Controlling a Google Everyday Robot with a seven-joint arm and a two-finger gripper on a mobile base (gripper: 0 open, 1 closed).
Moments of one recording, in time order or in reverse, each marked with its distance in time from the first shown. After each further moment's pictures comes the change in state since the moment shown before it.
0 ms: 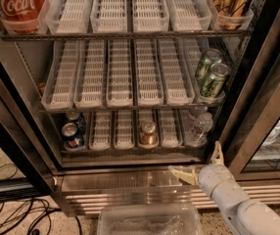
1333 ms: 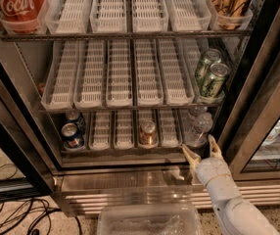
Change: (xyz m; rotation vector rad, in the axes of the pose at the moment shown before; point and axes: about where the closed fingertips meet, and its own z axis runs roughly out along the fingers) arm 0.001 -0.038 0.026 0.199 -0.104 -0.039
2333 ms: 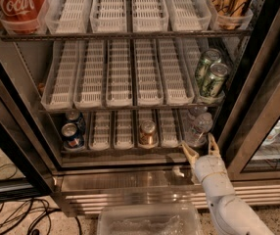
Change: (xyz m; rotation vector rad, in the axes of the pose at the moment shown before) arm 0.010 -0.005 0.016 0.067 -0.012 0.012
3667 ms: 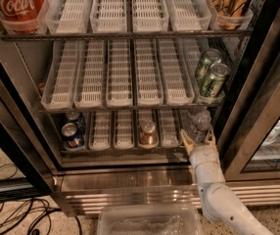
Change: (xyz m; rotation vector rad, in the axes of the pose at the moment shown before) arm 0.000 -0.009 0.045 0.104 -0.049 0.007
